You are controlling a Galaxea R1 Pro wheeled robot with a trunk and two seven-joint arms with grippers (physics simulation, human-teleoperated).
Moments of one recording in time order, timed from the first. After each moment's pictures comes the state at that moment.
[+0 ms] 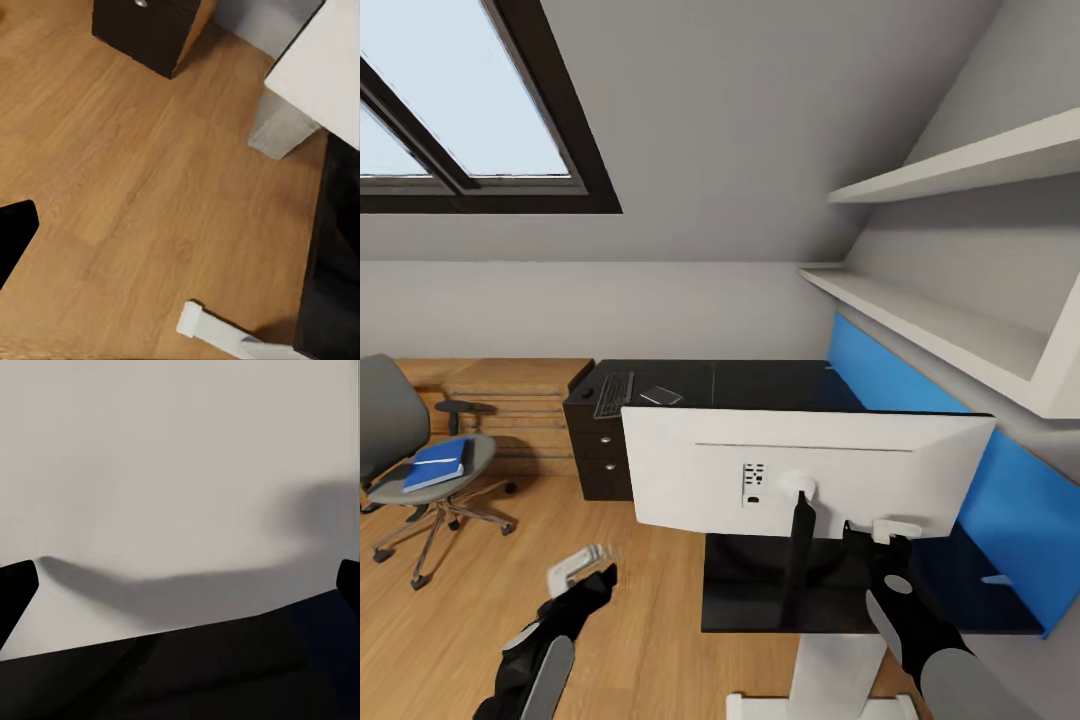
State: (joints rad) left arm -0.13 -0.08 0.02 -1.41 0.45 0.43 0.39; right arm -0.61 -0.04 -0.10 -0.46 0.04 -0.19 -0.21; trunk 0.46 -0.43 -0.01
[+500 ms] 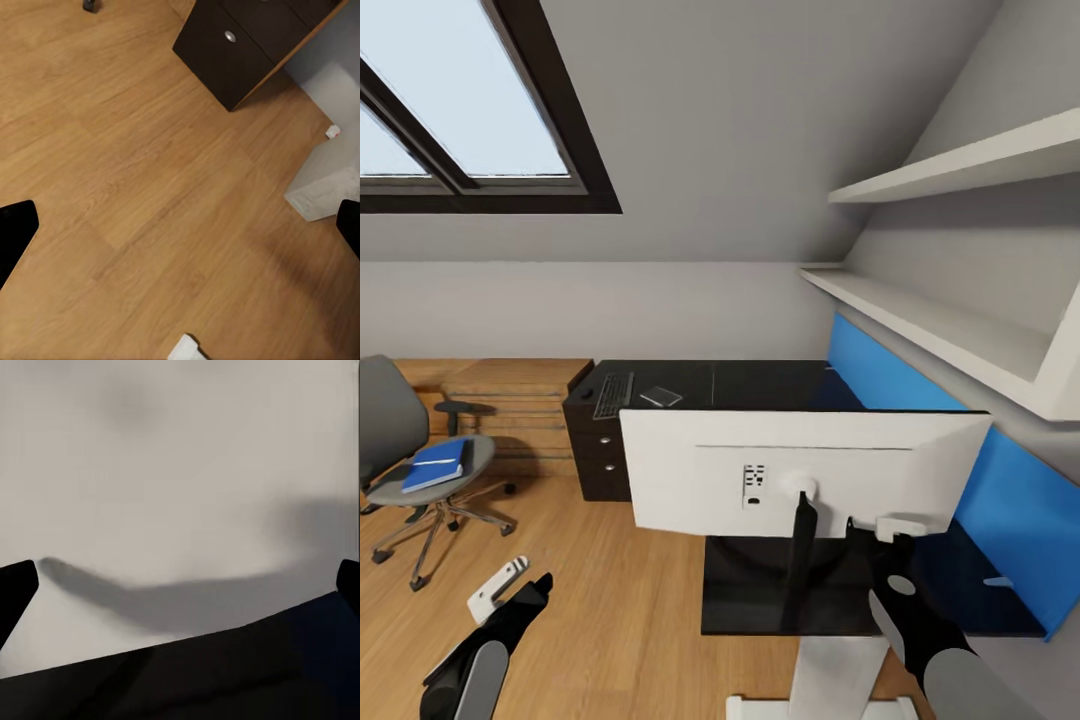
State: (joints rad) left arm -0.13 -0.08 0.32 -1.41 0.56 0.43 0.39; right arm -0.61 -0.05 -0.10 -0.46 0.04 -0.24 -0.21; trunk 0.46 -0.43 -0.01
